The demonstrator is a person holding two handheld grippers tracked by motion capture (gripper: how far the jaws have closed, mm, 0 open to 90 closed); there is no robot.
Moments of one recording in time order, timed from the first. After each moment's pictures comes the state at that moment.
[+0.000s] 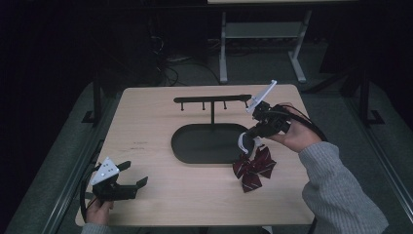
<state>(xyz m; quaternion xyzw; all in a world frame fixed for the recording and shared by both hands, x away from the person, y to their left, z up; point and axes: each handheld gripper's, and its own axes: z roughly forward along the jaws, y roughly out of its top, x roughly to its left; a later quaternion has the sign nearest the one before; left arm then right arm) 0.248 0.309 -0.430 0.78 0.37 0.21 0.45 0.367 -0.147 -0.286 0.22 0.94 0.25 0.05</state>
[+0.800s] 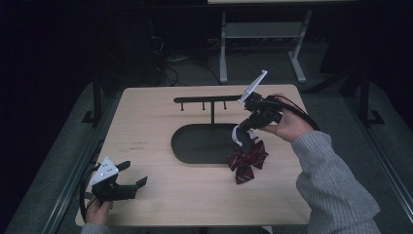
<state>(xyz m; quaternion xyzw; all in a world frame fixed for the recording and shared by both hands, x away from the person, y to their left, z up) 0.247 0.311 -0.429 0.78 0.37 0.21 0.45 0.386 -0.129 -0.274 0.21 0.95 0.25 0.05</state>
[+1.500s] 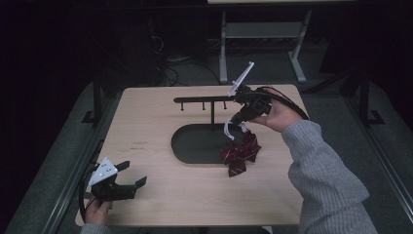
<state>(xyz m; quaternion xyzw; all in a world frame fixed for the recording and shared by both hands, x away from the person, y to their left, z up) 0.246 0.312 -0.428 0.78 0.37 0.21 0.46 0.406 -0.106 -0.265 0.19 0.95 0.23 0.04</state>
